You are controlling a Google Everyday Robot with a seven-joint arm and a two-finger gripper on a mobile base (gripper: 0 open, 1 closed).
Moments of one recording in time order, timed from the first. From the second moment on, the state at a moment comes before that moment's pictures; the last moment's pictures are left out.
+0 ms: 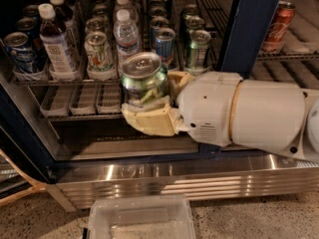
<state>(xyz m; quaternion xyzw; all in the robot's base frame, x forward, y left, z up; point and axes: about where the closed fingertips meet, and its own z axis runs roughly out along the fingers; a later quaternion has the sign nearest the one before) 0.397 0.016 0.992 -0.43 0.66 0.27 0.56</state>
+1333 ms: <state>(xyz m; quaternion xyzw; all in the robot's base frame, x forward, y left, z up) 0.316 0.085 1.002 -0.54 0.57 0.34 0.52</state>
